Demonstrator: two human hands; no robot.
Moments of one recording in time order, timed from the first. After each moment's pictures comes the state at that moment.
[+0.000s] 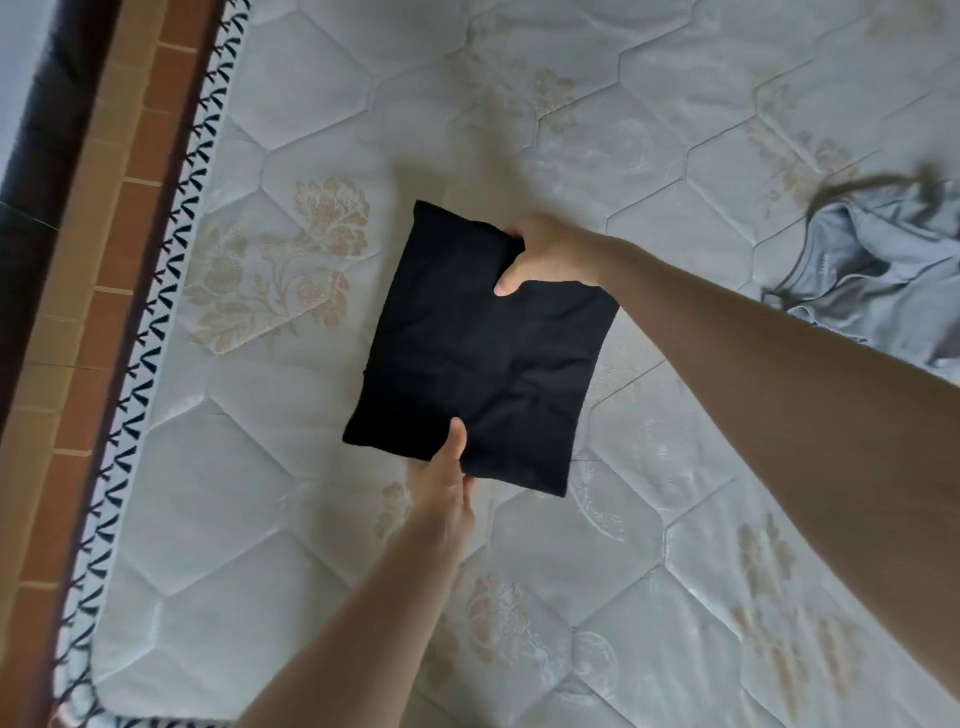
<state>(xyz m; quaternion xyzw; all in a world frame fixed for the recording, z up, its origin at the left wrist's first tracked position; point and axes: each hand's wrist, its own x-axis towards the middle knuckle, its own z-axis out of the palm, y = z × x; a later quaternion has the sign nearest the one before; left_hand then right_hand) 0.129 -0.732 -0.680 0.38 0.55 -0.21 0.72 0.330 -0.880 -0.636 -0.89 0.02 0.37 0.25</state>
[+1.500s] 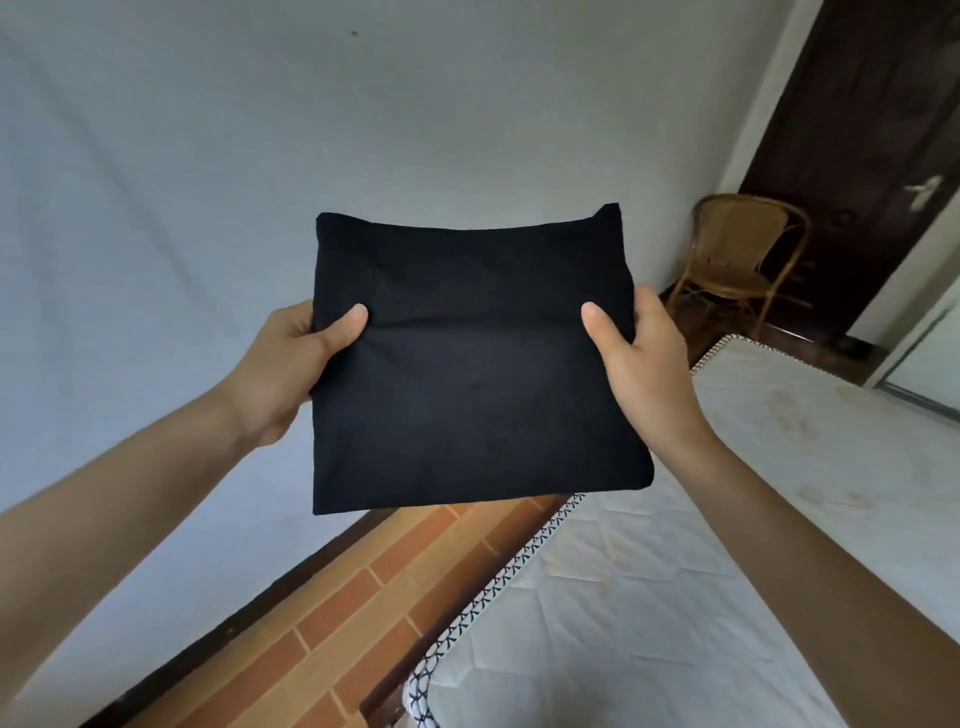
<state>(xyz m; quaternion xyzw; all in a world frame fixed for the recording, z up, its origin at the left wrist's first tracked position) -0.053 -0.324 -0.050 0.71 0.21 0.21 0.64 0.101 -0.558 -0.059 -0.79 -0.26 -0.08 0.55</state>
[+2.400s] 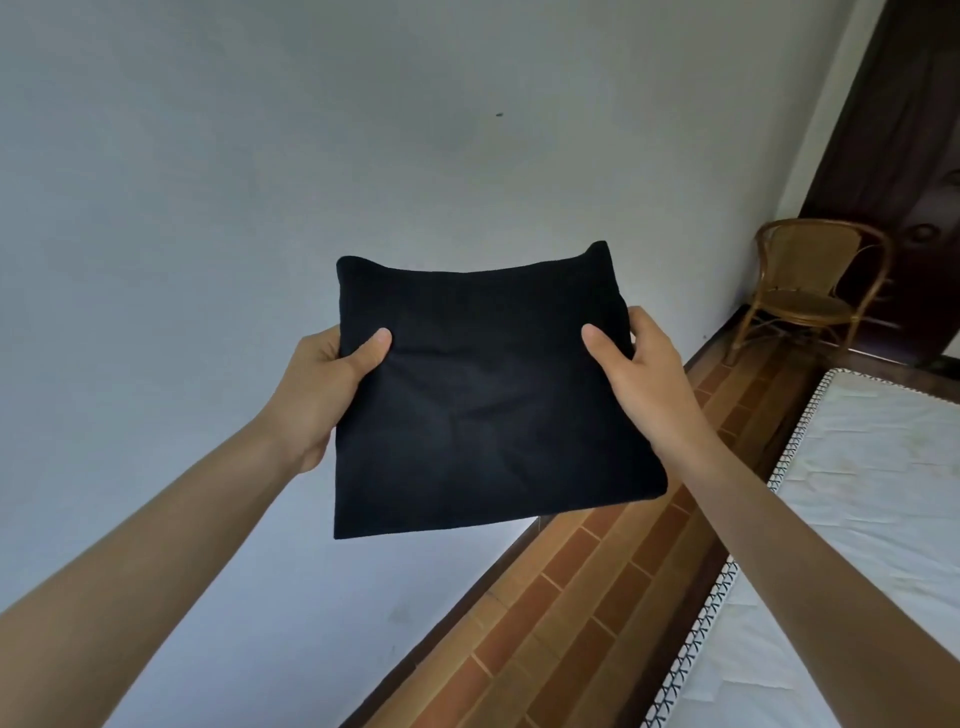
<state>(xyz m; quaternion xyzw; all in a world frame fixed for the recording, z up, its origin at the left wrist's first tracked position) -0.073 -0.067 -0.019 0.70 0.21 0.25 0.63 0.088 -0.286 -0.047 -0.75 -0.27 -0.01 0.60</state>
